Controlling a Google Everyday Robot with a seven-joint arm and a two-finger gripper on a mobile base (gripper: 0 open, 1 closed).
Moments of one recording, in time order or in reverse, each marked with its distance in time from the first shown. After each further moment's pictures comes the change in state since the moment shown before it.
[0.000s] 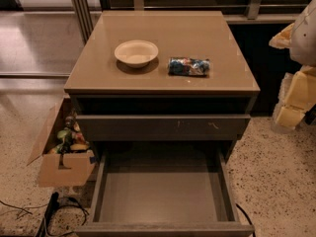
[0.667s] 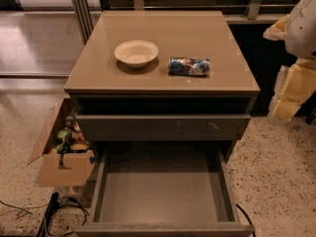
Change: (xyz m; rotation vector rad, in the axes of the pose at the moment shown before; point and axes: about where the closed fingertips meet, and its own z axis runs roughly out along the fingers) arm -0.011 -0.011 -0.003 0.025 -0.021 -0.053
